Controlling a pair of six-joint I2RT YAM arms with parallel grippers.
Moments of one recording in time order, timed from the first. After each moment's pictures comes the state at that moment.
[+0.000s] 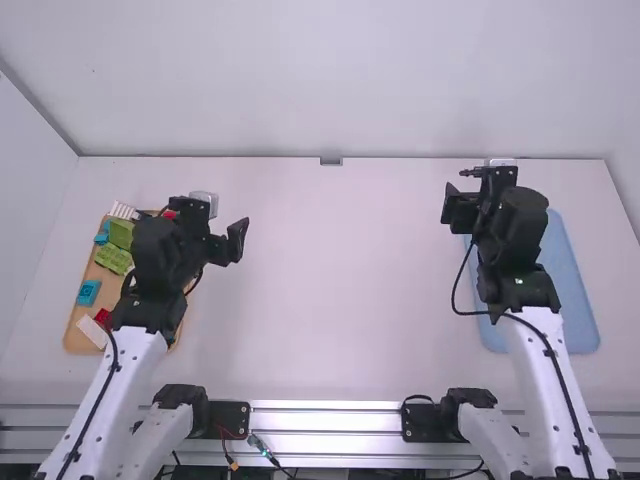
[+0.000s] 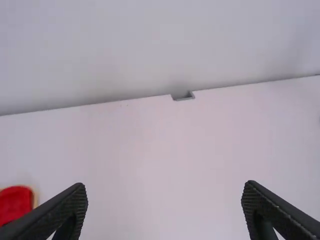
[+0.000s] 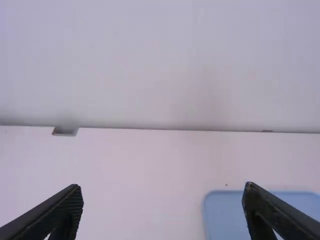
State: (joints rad) left arm 0.00 0.89 0.64 -0.10 0.27 0.01; right arm 0.00 1.03 0.88 -0.17 -0.02 -0.04
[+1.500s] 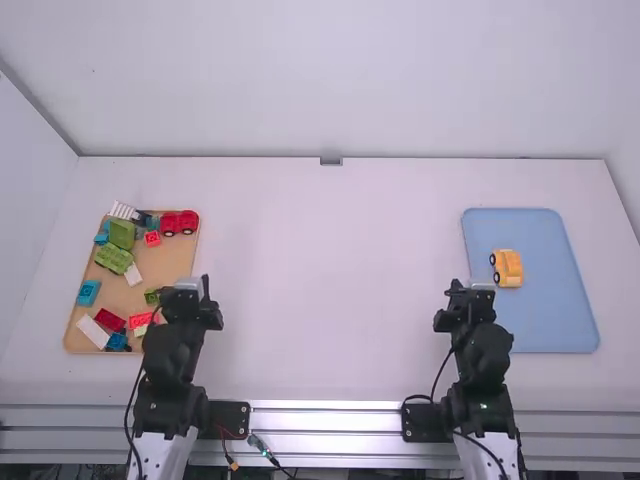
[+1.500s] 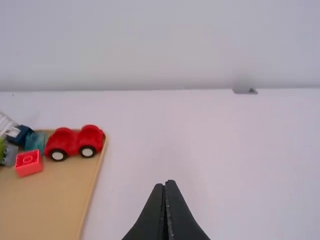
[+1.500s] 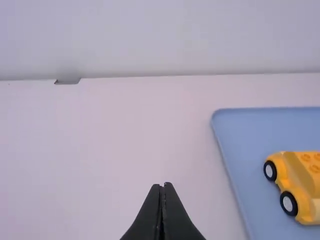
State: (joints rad) left arm 0.00 0.04 0.01 -0.10 0.00 0.00; right arm 0.00 0.14 0.01 -0.10 -0.02 0.00
